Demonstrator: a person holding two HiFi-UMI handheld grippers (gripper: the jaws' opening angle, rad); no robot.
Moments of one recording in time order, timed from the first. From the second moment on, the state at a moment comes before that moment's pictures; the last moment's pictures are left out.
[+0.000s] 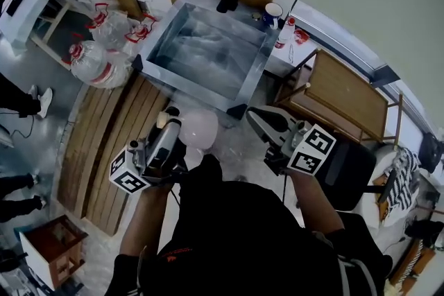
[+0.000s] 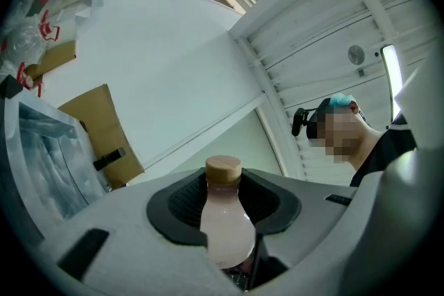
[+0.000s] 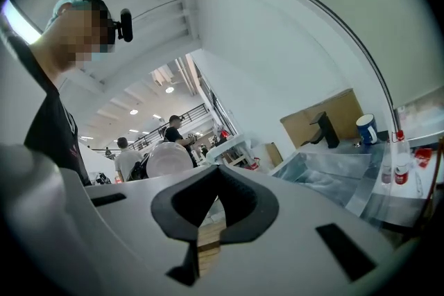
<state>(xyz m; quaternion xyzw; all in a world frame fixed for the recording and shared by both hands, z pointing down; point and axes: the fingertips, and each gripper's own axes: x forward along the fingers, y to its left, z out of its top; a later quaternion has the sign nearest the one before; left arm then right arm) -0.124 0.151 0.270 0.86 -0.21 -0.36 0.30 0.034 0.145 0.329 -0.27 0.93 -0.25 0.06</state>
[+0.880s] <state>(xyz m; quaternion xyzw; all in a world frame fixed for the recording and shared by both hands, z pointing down) -0.198 -0.031 0.281 0.86 -0.18 -0.34 0.33 -0.037 -0.015 0.335 -0.32 0.91 -0.26 0.04</state>
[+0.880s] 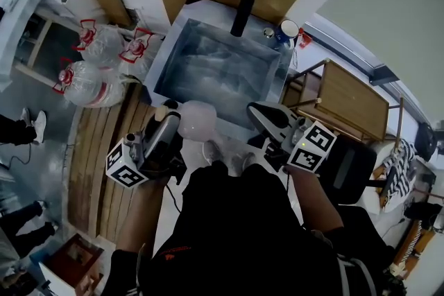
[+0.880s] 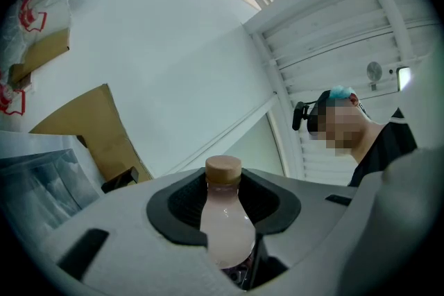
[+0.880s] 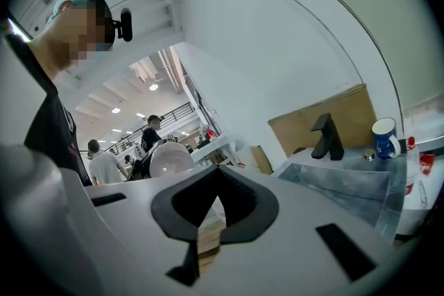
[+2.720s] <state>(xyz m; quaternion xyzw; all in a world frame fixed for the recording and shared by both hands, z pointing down) -0.106 -0.337 0.438 0.88 -0.36 -0.13 0.29 0.053 -0.222 0.427 -0.25 0.91 -0.33 0.01</state>
